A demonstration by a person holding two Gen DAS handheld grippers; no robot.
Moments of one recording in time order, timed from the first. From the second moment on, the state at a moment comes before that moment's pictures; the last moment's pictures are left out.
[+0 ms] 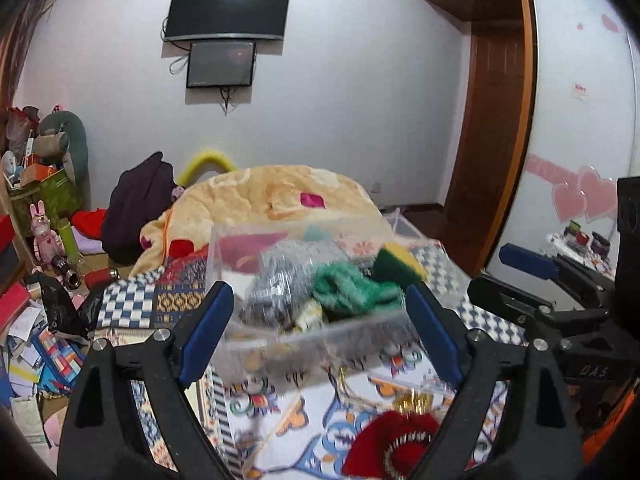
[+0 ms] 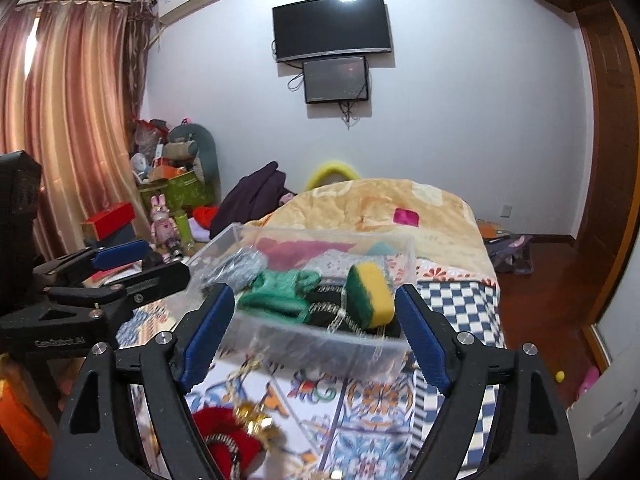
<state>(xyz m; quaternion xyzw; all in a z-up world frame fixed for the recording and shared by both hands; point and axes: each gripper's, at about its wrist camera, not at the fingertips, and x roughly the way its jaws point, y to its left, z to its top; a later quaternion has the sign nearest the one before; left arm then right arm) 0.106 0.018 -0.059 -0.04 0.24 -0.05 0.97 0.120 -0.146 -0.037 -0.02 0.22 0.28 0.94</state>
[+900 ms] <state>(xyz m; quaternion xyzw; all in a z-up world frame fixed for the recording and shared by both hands) 0.098 -0.008 -0.159 -0.08 0.38 -0.15 0.91 0.076 -0.127 -0.130 -0.04 0.38 0.36 0.85</state>
